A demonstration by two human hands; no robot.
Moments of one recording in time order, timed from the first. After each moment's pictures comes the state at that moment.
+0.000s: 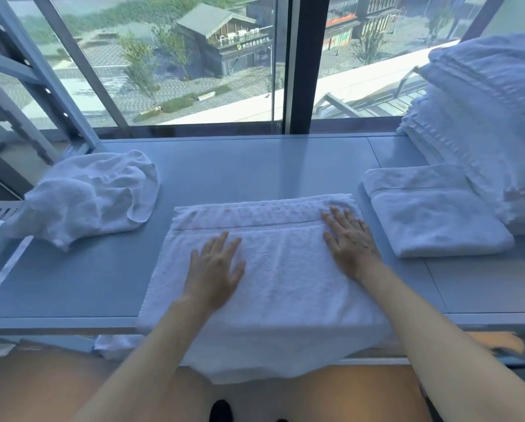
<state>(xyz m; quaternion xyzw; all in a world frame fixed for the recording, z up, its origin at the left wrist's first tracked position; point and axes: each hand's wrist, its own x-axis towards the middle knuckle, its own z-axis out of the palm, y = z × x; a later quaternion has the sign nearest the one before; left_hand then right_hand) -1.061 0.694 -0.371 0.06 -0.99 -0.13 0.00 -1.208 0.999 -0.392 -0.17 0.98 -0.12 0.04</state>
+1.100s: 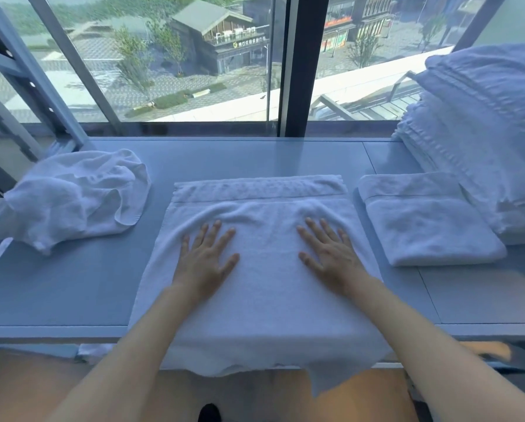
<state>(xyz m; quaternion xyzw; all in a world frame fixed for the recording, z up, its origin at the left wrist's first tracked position) -1.102 0.667 -0.395 0.06 -0.99 -0.09 -0.04 -1.195 0.983 -0.389 -0.26 0.96 -0.07 0.08</state>
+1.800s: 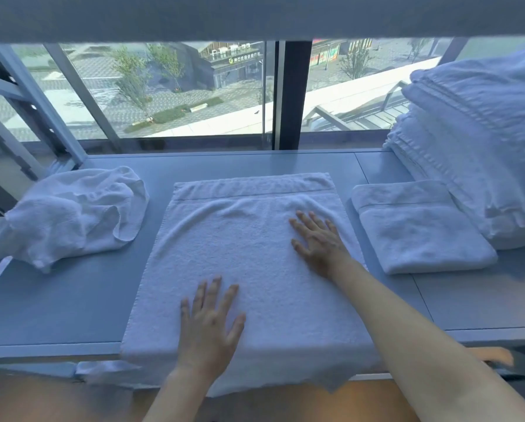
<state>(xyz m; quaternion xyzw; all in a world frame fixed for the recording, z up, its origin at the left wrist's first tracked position) -1.002 0.732 -0.379 0.10 -0.99 -0.13 -0.04 -1.242 0.964 -0.388 -0.25 0.96 -0.12 0.05</state>
